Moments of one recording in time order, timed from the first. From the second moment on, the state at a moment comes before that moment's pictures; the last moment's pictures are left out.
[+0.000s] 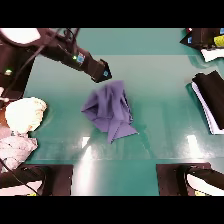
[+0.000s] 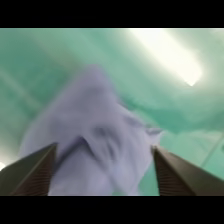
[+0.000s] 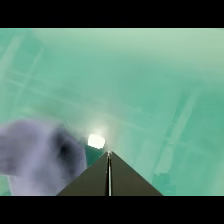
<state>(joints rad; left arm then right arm) -0.48 -1.41 1.83 1.16 -1.36 -1.39 0.14 -1.20 1.86 -1.29 1.44 1.59</state>
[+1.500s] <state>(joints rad) -0.59 -1.31 0.83 1.03 -0.81 -1.75 0.14 -1.17 1.73 -1.39 1.39 1.59</state>
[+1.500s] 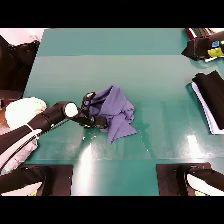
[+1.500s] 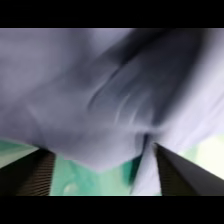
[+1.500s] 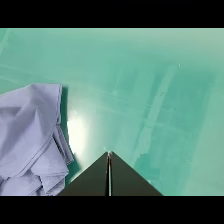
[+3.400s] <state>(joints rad) -0.59 -1.11 1.04 1.34 -1.07 -1.72 0.46 -1.68 1.73 -1.16 1.31 1.61</state>
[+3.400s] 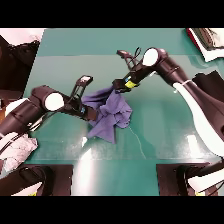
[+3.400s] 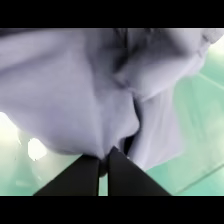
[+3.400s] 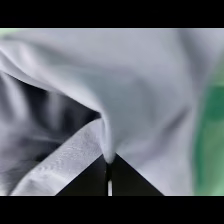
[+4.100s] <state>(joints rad) -0.59 -0.87 1.77 1.55 -1.33 -1.70 0.24 -0.96 1.73 -1.41 1.41 1.60</state>
